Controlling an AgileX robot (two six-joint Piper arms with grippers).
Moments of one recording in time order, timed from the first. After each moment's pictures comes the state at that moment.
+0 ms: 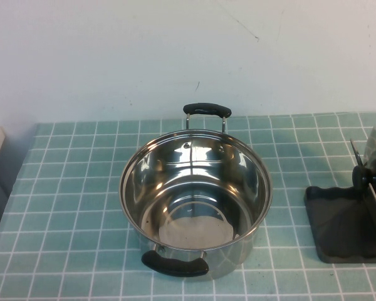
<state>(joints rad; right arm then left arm) 0.10 -0.01 0.02 -0.16 0.41 0.17 -0.13 0.01 -0.07 0.10 0.43 -0.44</state>
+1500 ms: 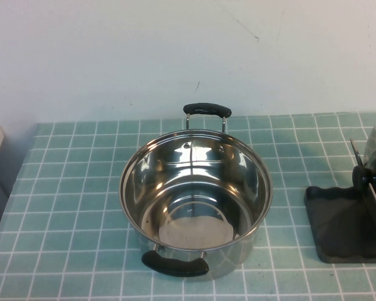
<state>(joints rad) 0.10 -0.01 0.02 -0.16 0.42 0.17 -0.09 -0.01 0.02 0.00 0.34 0.00</state>
